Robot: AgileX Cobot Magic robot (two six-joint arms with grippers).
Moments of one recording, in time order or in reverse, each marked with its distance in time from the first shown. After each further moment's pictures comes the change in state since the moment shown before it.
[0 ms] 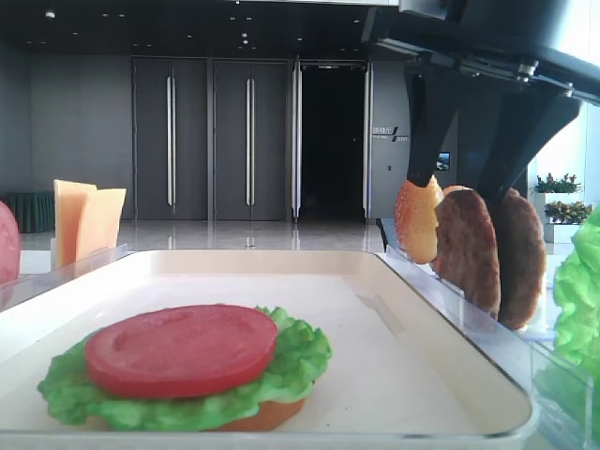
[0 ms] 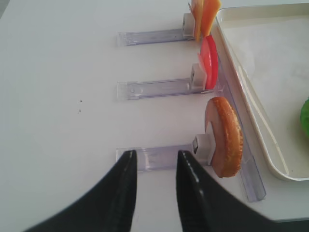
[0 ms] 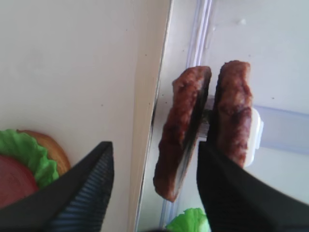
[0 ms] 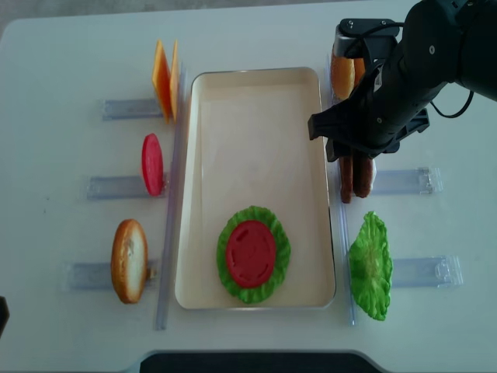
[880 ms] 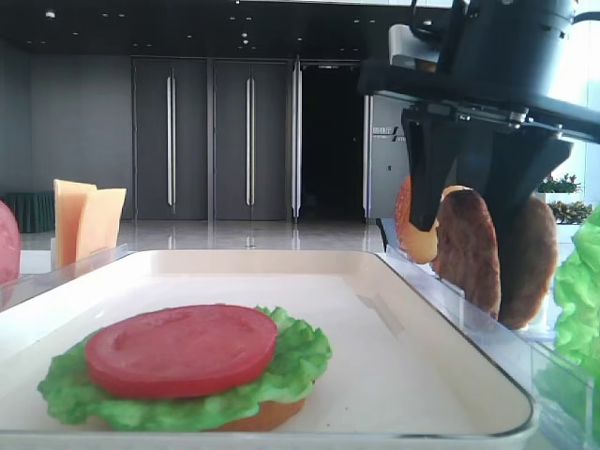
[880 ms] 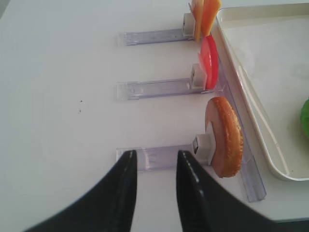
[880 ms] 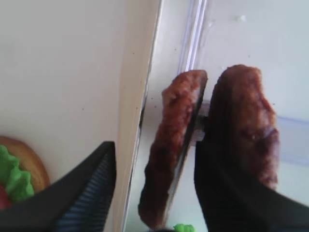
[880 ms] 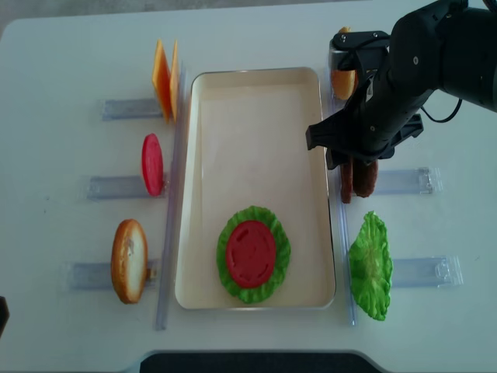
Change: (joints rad) left arm 0.000 0.000 0.000 0.000 0.000 0.000; right arm 0.000 0.072 -0.001 -0.029 -0.026 -0.007
